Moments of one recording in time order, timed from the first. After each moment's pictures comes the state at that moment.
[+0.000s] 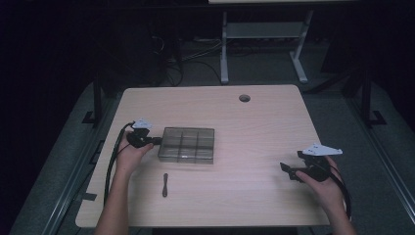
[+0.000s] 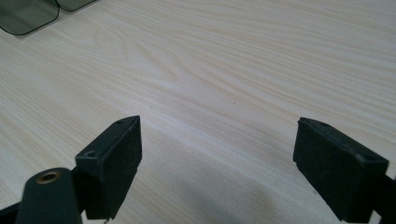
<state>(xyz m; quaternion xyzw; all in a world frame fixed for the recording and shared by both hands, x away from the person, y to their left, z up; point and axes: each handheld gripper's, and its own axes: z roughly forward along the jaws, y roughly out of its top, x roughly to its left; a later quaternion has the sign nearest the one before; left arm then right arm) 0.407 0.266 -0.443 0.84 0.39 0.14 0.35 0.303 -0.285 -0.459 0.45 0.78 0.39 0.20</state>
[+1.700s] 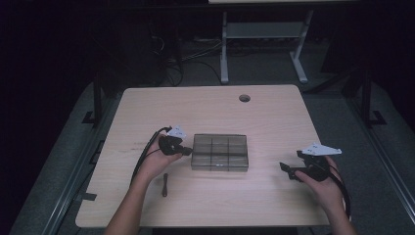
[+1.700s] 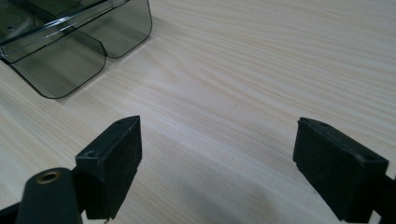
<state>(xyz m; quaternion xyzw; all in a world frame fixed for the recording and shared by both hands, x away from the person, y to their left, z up) 0.388 0.172 -0.443 0.90 0.26 0.07 0.34 0.304 -0.283 -0.459 0.45 0.78 0.39 0.20</state>
